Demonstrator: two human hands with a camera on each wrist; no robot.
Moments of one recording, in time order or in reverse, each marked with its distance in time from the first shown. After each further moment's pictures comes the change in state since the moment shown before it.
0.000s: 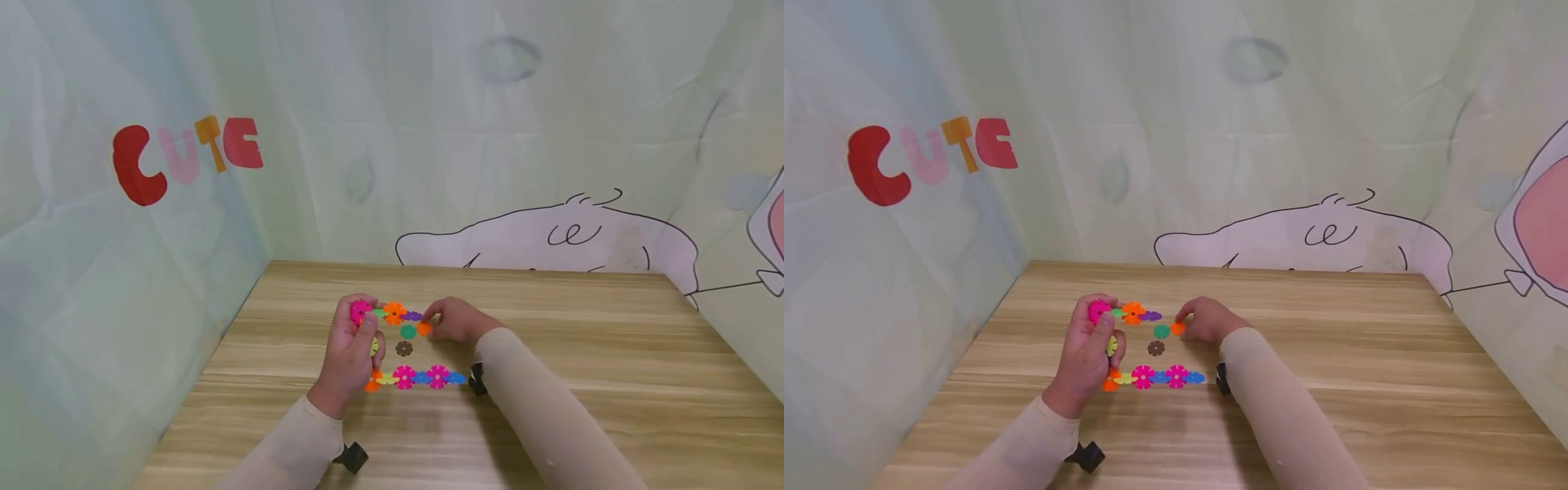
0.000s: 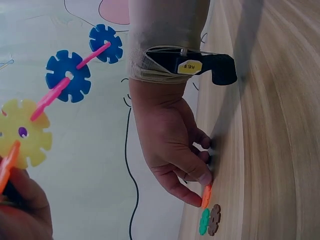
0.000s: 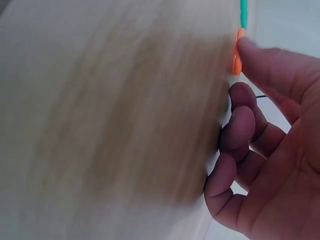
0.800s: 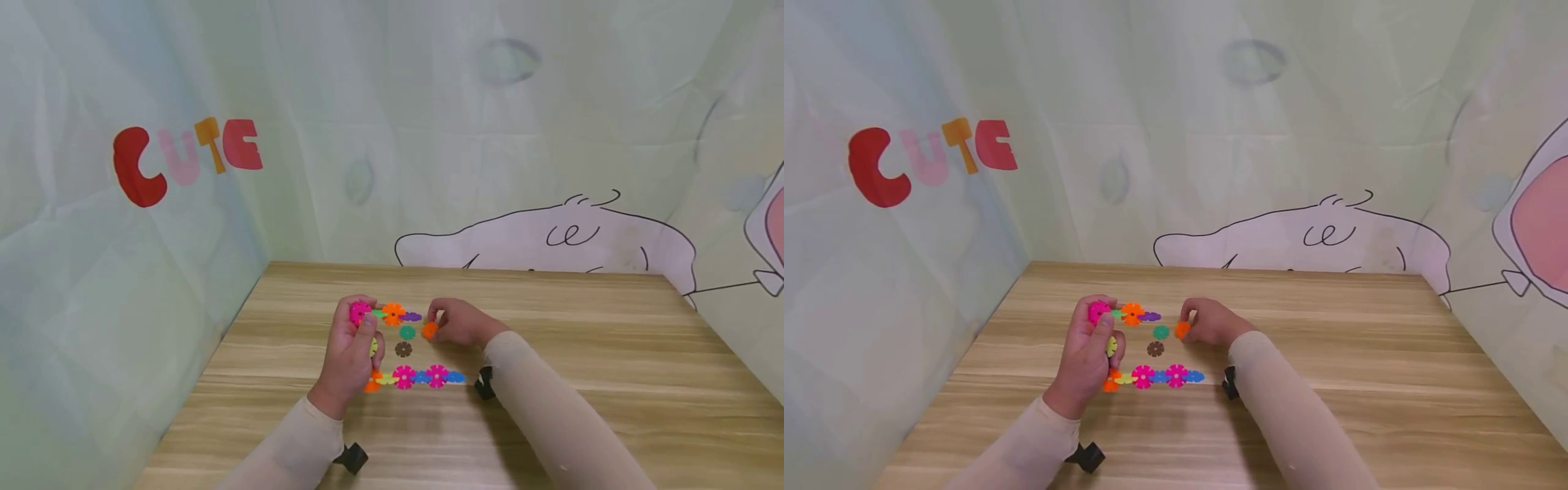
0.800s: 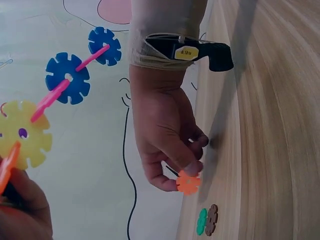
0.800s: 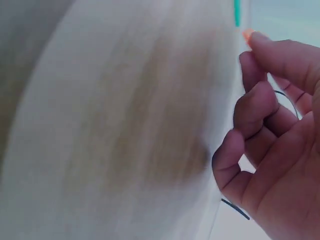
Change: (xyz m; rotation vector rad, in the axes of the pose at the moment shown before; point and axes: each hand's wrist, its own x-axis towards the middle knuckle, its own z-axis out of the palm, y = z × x) left_hand -0.001 -0.002 0.000 0.005 0.009 -0.013; right_hand -0.009 0.008 -0.002 0.127 -0.005 -0.046
